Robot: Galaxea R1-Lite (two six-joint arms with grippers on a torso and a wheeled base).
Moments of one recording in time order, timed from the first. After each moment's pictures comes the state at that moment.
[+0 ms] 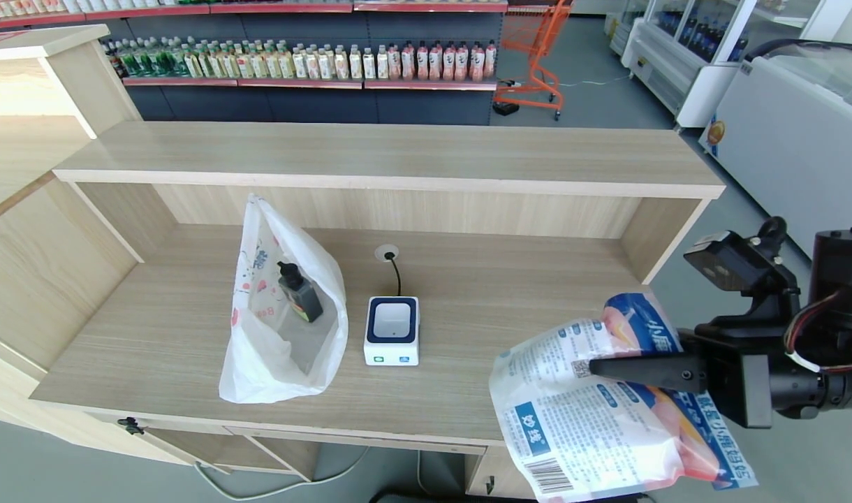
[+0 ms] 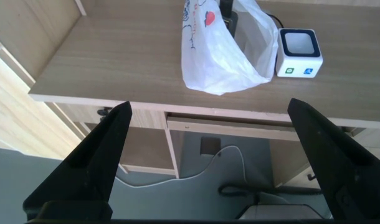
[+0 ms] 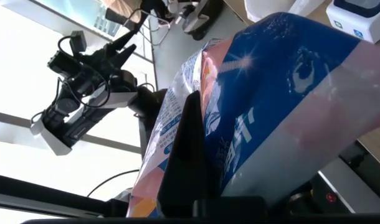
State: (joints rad) left arm 0.00 0.00 0.00 0.00 0.01 0.00; right arm 0.29 1.46 -0.57 -0.59 1.08 0.25
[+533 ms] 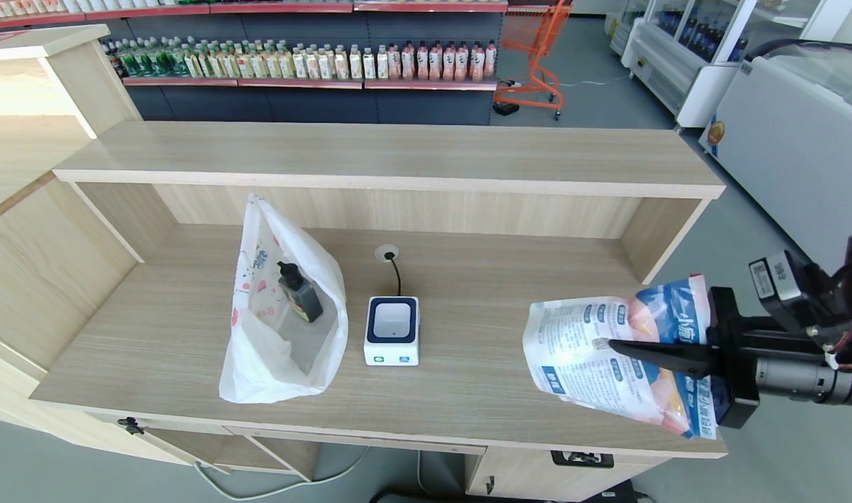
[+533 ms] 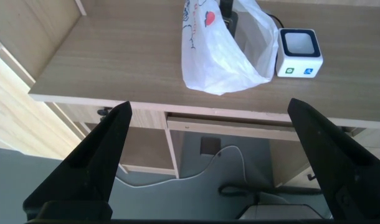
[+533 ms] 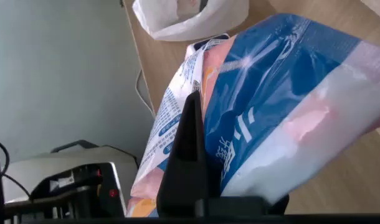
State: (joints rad) left arm 0.00 0.00 0.00 0.00 0.01 0.00; right arm 0.16 1.44 -0.53 -0.61 0.92 -0.67
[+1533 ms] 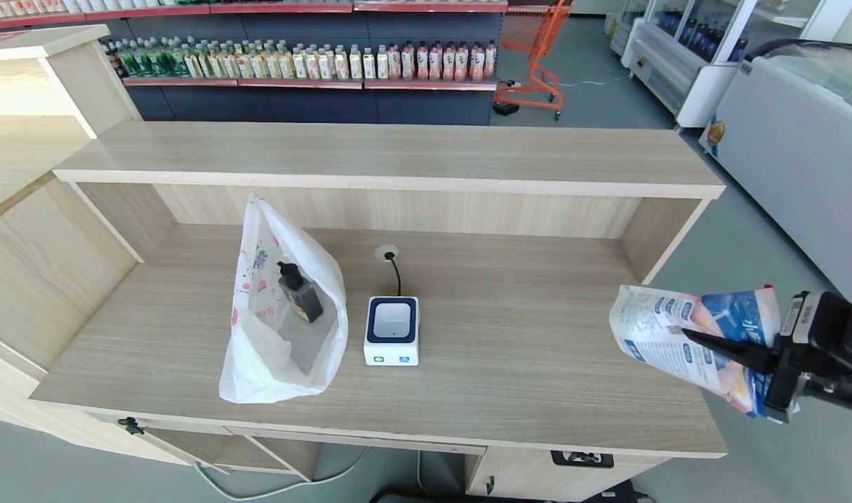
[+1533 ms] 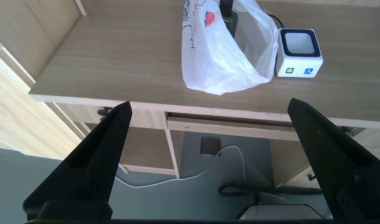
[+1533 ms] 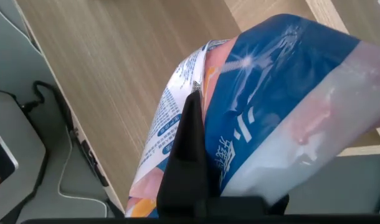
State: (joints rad) left arm 0.00 0.00 0.00 0.00 0.01 0.00; right arm -0.02 1.31 -0.42 -0.61 0.60 -0.98
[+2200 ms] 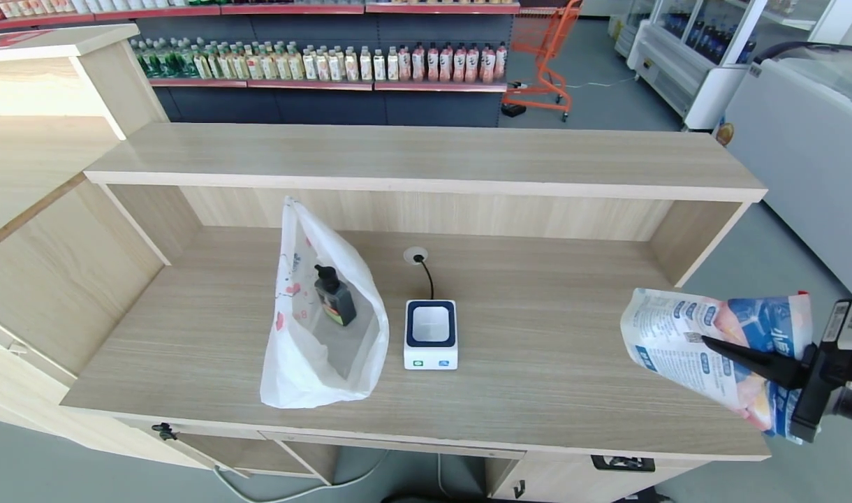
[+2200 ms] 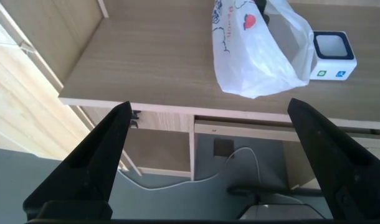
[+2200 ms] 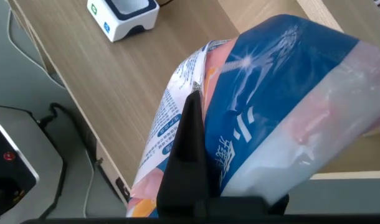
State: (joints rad) left arm 0.00 0.00 0.00 0.00 0.01 0.00; right arm -0.02 1.21 -0.37 -0.61 0.60 -0.87
